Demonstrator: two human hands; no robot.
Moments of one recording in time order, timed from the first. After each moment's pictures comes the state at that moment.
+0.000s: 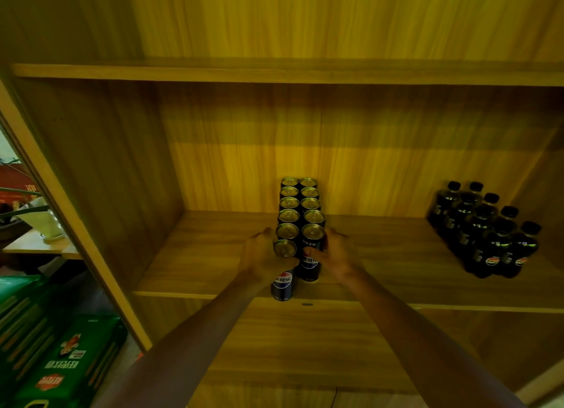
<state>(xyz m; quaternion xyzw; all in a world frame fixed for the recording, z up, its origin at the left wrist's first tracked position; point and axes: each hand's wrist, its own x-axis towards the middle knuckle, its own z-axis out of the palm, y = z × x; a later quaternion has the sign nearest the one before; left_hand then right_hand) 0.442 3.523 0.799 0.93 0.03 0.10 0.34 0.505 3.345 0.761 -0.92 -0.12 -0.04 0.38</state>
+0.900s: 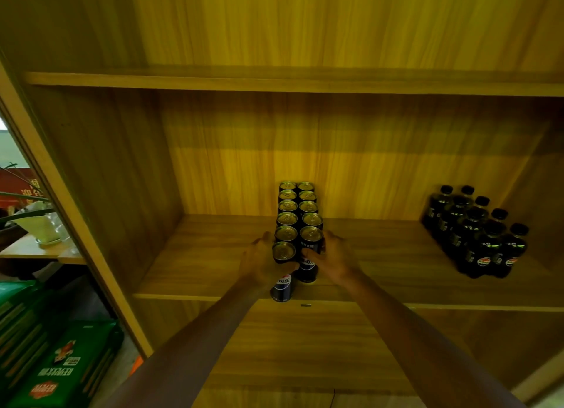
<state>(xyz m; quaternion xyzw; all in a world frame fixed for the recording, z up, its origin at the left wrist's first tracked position) 0.442 3.527 0.783 0.93 0.03 0.11 0.36 0.491 3.347 0.769 -0.92 -0.13 -0.05 0.36</state>
